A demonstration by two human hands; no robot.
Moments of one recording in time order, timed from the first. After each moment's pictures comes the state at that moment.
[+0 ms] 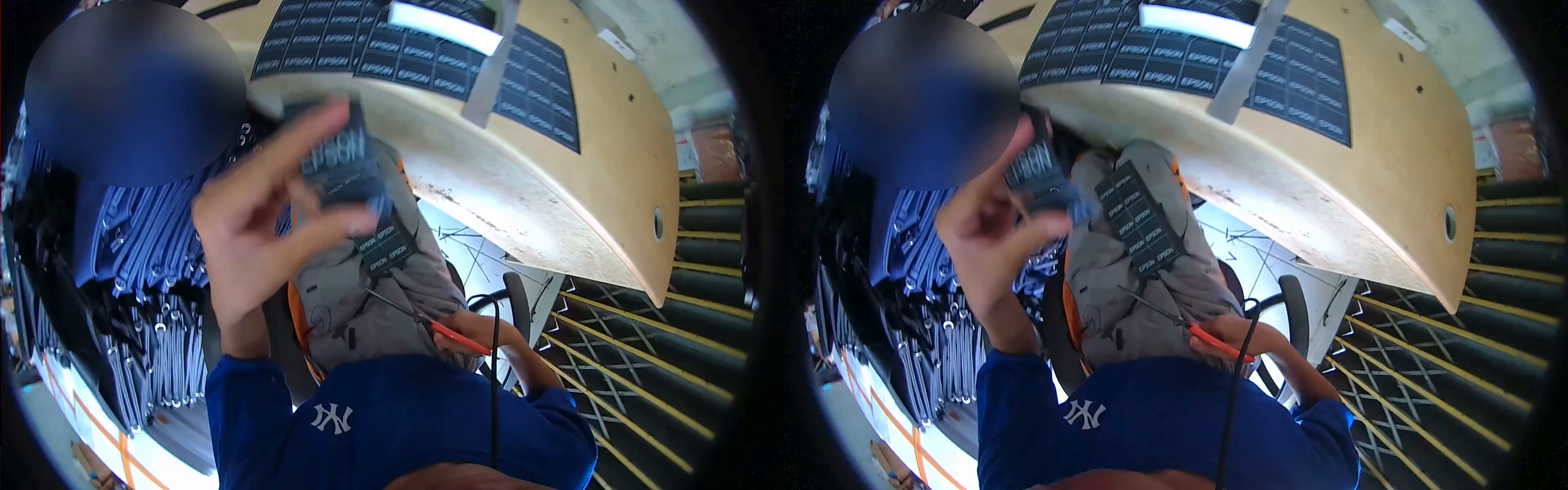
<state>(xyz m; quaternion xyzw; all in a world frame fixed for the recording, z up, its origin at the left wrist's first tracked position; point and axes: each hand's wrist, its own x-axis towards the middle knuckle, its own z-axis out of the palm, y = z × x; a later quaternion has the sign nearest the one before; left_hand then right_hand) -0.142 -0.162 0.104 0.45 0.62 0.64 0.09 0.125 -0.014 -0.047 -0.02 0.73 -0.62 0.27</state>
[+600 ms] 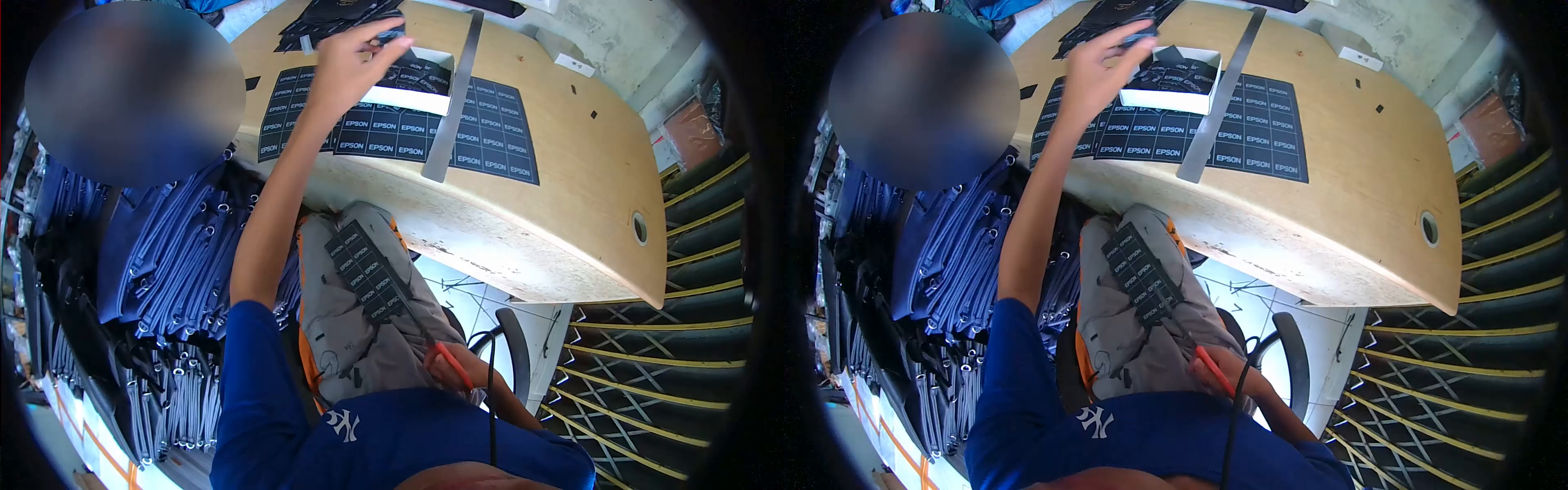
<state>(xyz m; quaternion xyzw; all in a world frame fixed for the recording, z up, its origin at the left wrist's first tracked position) -0.253 0.037 0.124 0.59 0.61 0.51 -0.13 0.139 -0.039 -0.042 0.14 0.67 -0.72 0.09</state>
